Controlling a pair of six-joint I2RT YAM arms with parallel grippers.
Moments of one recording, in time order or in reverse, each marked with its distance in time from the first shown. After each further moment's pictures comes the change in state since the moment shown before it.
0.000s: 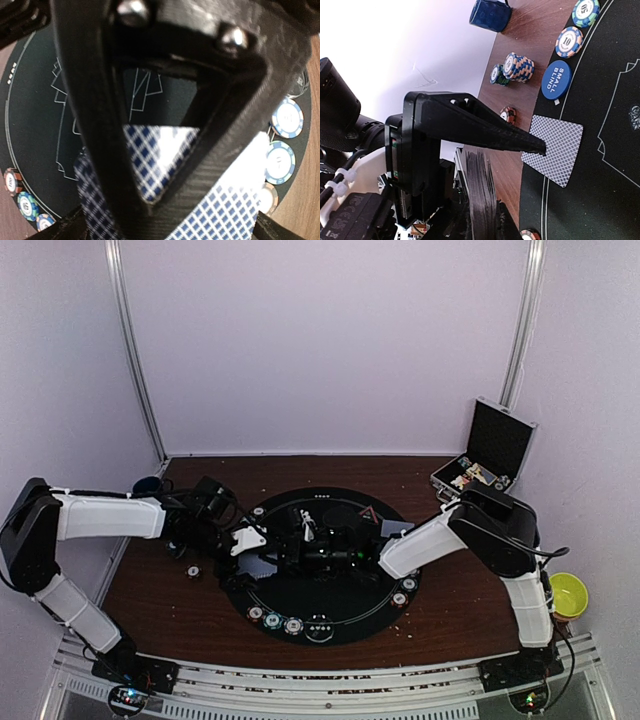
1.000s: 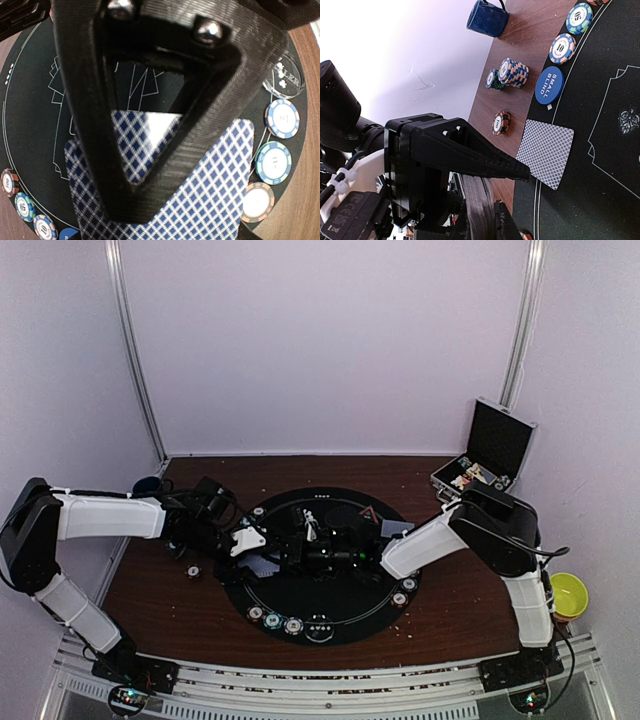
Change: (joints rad) left arm 0.000 0.000 -0.002 -0.005 0.017 0.000; right arm -0.007 -0.005 -0.018 0.012 0.019 -0.007
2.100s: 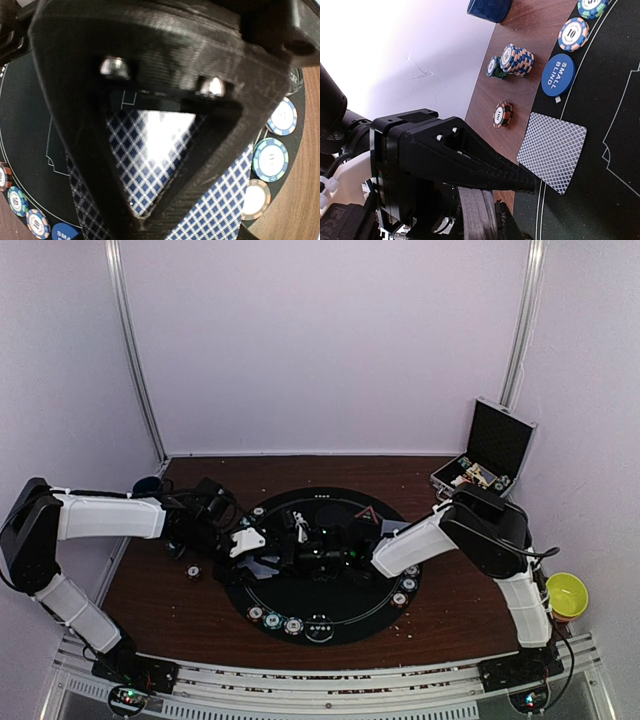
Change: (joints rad) left arm -0.002 0.000 0.000 -0.019 -0.007 -0.018; right arm 0.014 0.058 0.089 -0.053 -0.058 -0.011
